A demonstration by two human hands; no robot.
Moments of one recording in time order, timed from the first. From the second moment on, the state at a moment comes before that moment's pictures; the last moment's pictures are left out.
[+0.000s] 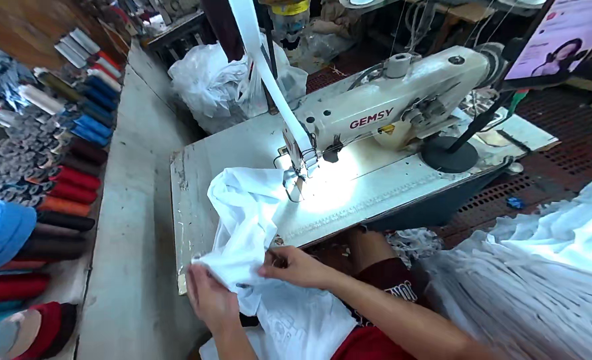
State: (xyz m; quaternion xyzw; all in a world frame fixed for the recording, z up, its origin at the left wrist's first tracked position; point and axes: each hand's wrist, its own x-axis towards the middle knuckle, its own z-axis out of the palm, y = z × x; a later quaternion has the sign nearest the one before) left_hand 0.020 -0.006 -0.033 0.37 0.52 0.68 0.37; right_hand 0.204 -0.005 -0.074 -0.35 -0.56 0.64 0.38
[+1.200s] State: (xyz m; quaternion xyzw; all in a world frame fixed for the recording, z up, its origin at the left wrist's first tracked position) left_hand 0.084 -0.059 -0.056 0.24 0.47 0.65 0.55; right_hand 0.236 -0.052 -0.055 -0.49 -0.77 0.16 0.38
